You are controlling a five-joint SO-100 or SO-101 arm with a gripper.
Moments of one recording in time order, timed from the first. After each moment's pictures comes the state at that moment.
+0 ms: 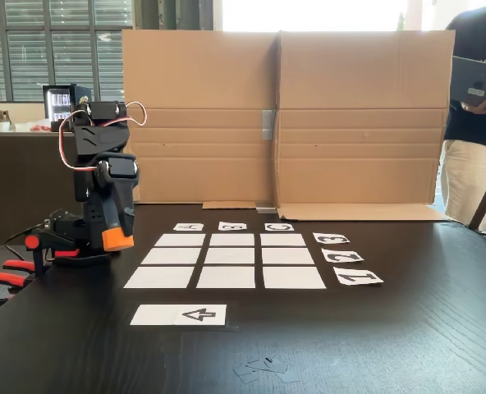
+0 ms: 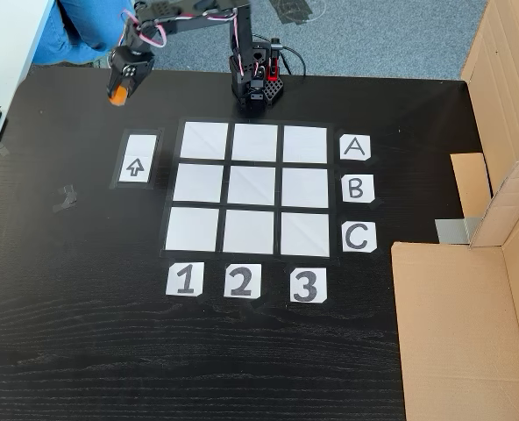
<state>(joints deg) 62.1 92.4 83.8 73.4 66.8</state>
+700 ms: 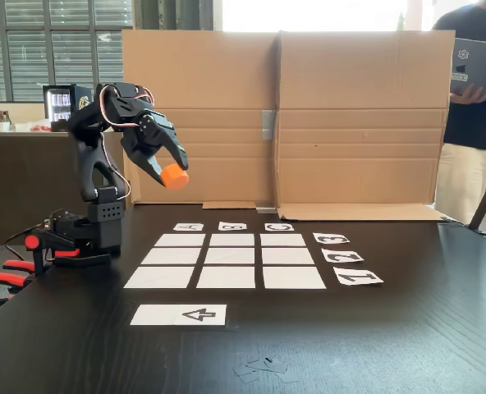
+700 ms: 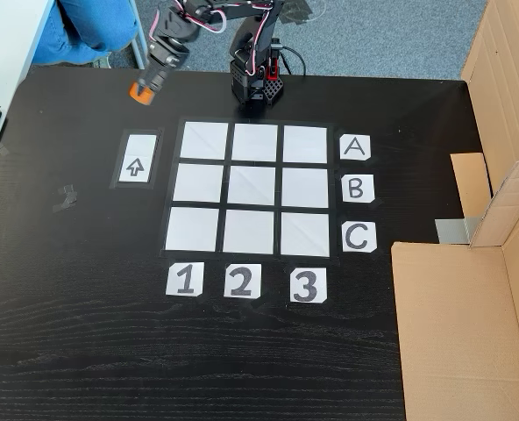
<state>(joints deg) 41.7 119.7 99.1 69.3 66.4</state>
